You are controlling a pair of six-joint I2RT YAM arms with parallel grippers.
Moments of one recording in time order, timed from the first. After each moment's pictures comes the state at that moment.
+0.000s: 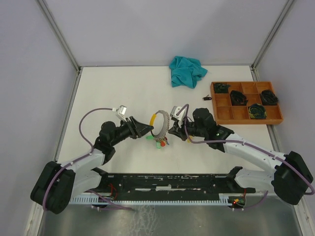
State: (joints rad) left arm -0.43 1.04 0.24 0.66 0.47 -0.86; right arm 0.77 1.16 0.69 0.01 -0.38 -0.18
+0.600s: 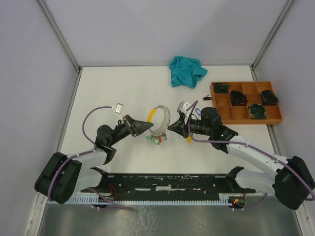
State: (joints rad) left arm -0.42 1.18 0.19 1.17 0.59 -1.11; right arm 0.69 1.11 0.63 0.19 -0.52 -0.07
